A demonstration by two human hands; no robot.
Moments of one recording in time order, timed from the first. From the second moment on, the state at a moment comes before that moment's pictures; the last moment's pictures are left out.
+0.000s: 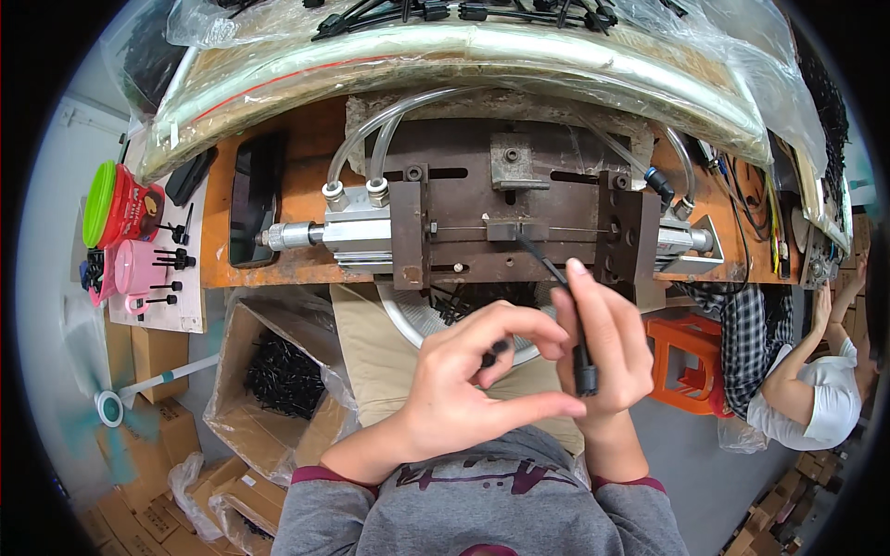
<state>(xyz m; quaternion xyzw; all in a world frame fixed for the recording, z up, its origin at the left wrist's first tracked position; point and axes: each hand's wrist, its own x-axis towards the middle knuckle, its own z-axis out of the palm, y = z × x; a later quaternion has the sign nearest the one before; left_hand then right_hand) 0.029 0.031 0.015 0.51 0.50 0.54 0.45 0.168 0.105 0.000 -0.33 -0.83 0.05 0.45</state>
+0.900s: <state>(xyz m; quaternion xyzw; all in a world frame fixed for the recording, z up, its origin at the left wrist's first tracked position) 0.018 0.044 0.001 0.72 0.64 0.27 0.04 0.179 0.109 0.024 -0.43 -0.64 0.43 0.47</state>
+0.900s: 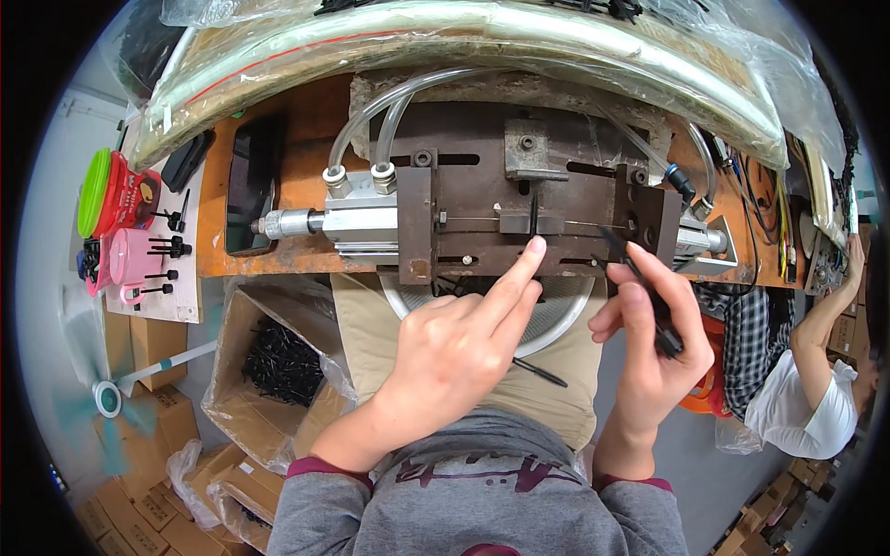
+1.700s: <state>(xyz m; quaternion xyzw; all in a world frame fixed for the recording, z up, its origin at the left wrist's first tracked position) 0.027 0.045 0.006 0.64 0.54 0.53 0.15 0.190 0.103 0.006 -0.34 -0.82 0.11 0.45</state>
